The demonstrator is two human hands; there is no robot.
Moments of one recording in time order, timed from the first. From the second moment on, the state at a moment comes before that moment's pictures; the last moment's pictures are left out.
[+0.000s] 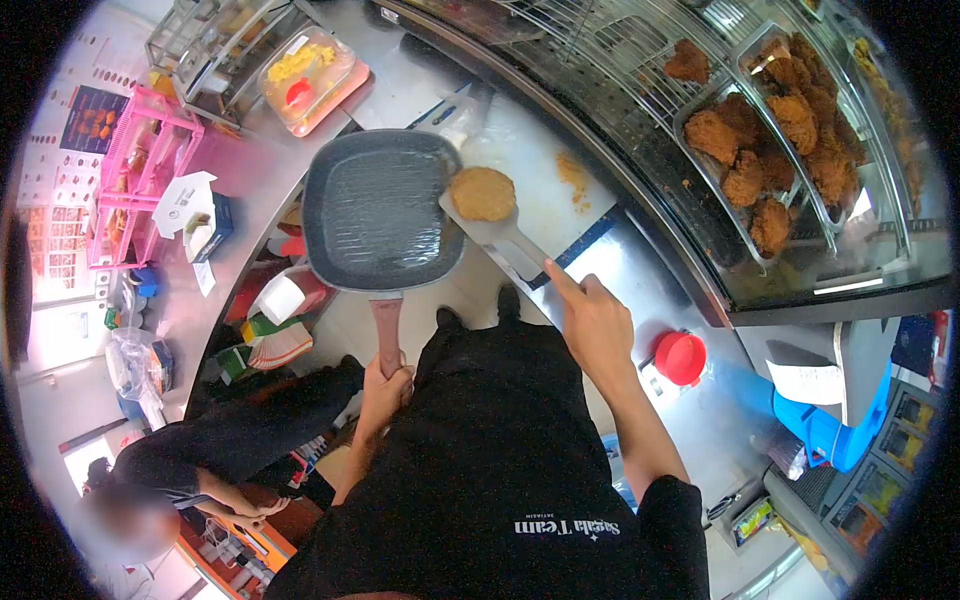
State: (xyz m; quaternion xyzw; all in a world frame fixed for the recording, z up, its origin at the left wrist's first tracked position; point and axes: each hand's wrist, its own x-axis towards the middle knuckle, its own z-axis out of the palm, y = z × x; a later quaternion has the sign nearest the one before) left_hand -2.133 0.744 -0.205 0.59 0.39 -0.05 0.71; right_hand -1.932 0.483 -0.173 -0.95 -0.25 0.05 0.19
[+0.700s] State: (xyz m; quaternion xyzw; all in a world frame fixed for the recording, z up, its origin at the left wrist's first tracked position) left_hand -2.163 0.733 -0.198 0.56 0.42 -0.02 0.72; right_hand -1.914 0.456 -0.160 -0.96 -0.23 0.06 0.13
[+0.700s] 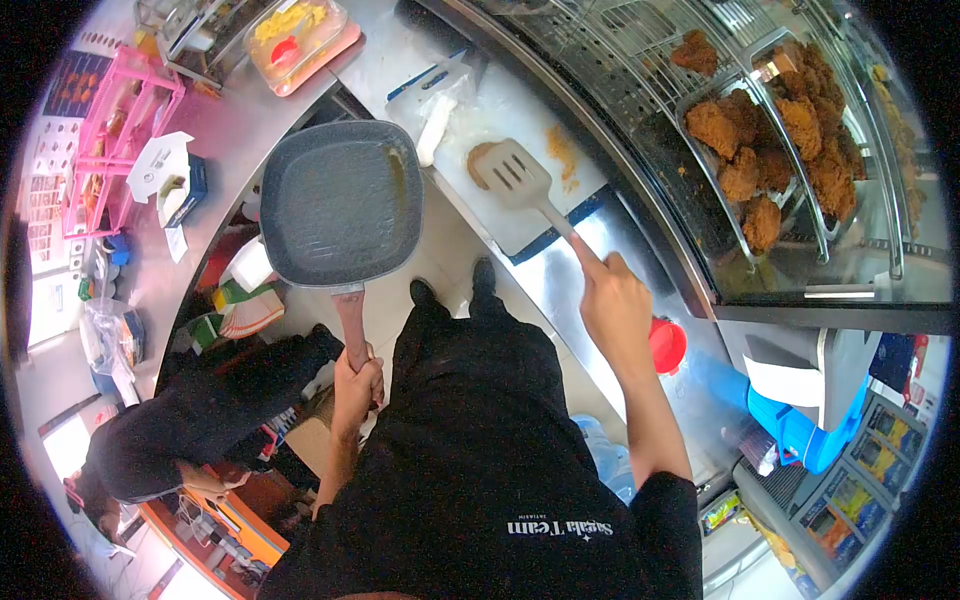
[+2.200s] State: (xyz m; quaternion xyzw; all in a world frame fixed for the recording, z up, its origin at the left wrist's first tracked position) left_hand -2.537 0.477 -0.211 0.63 -0.11 -0.51 0.58; right_hand -2.762 0.154 -0.066 -0.72 0.39 -0.34 0.47
